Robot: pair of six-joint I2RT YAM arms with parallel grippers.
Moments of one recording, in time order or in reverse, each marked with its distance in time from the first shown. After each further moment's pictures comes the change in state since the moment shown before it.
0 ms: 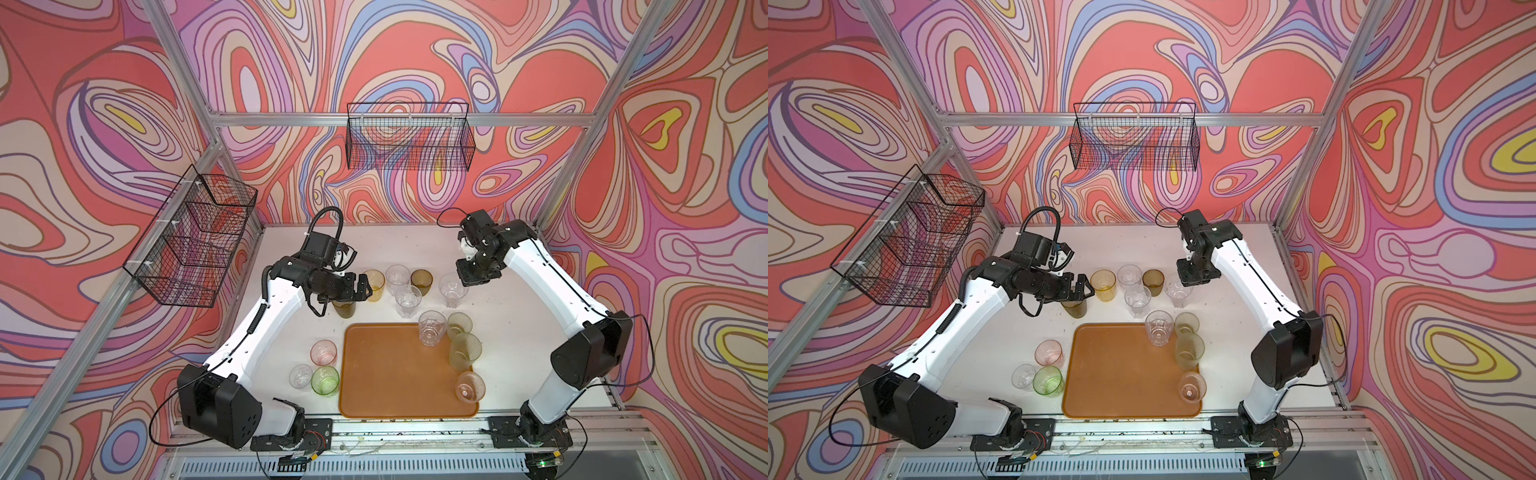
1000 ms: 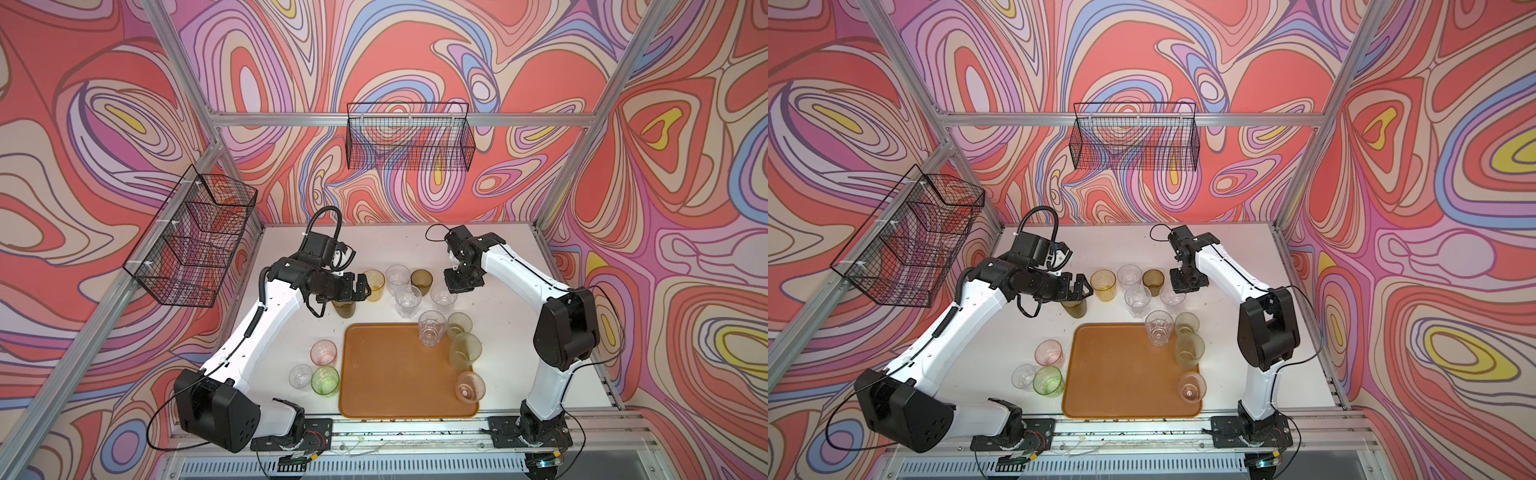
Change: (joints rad) left arm 0.000 -0.021 -0.001 -0.001 -0.018 0.000; right arm 0.000 0.163 -0.147 0.223 0.018 0.063
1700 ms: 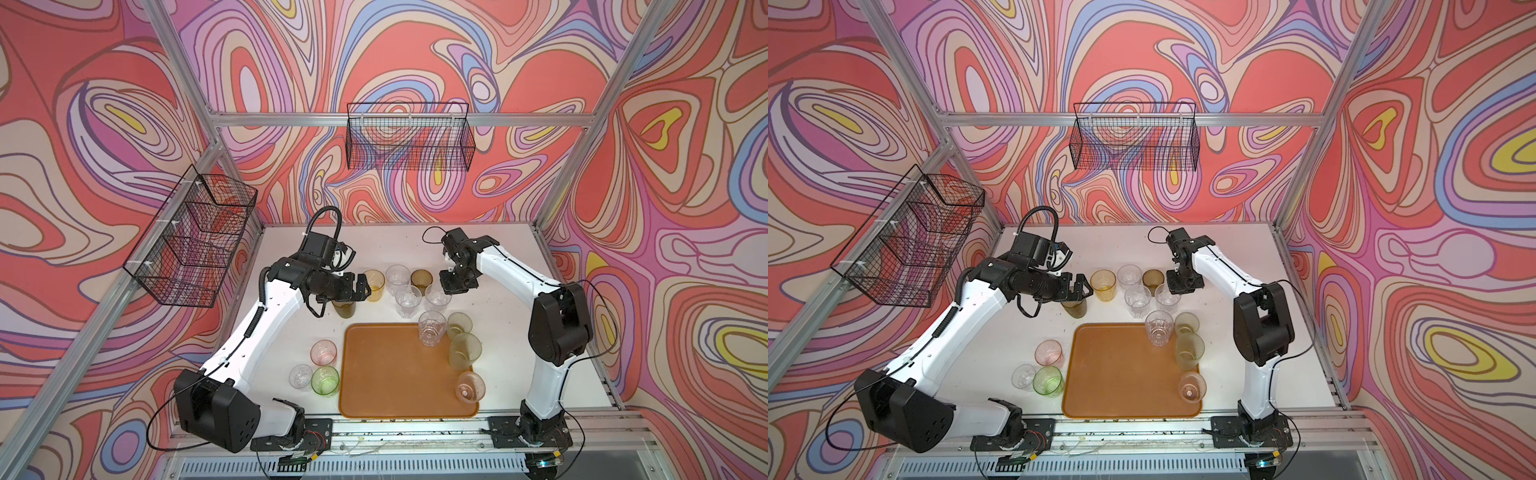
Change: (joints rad) left arm 0.000 0.000 0.000 -0.001 -0.001 0.000; right arm 0.000 0.049 -0.025 0.078 -0.055 0.000
